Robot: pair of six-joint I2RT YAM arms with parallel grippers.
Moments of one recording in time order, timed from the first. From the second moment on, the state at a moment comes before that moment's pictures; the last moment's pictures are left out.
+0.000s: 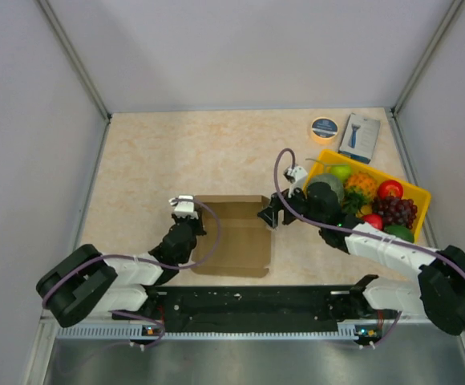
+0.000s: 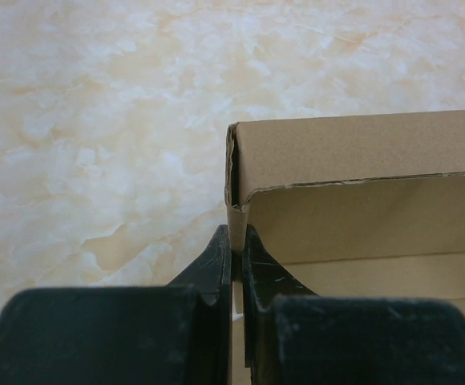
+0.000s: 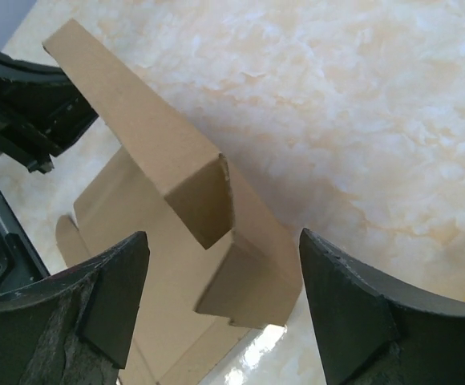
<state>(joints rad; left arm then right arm) -0.76 1.22 0.12 0.88 -0.57 -0.25 0.66 1.20 0.54 0.26 -0.23 0.30</state>
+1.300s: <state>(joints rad) -0.89 1.37 0.08 1.13 -0.78 -0.21 0.60 1.33 0.62 0.16 -0.26 0.20</state>
